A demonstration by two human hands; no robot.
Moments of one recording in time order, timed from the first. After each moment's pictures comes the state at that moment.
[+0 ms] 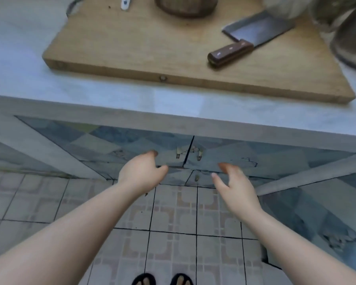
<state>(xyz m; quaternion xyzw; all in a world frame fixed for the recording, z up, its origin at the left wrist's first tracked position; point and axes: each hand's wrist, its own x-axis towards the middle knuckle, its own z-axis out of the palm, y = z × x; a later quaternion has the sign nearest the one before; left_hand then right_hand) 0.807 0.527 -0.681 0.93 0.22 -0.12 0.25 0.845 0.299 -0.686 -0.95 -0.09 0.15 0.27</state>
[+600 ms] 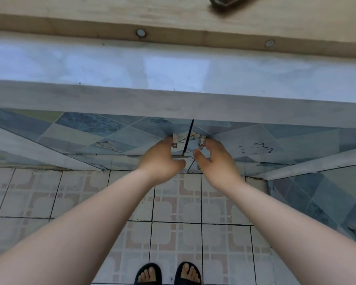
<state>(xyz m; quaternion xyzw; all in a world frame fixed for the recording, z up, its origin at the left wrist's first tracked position) 0.853 0.497 -0.756 0.89 0.19 -0.14 0.40 0.890 0.344 -0.764 -0.91 -0.07 0.18 0.38</state>
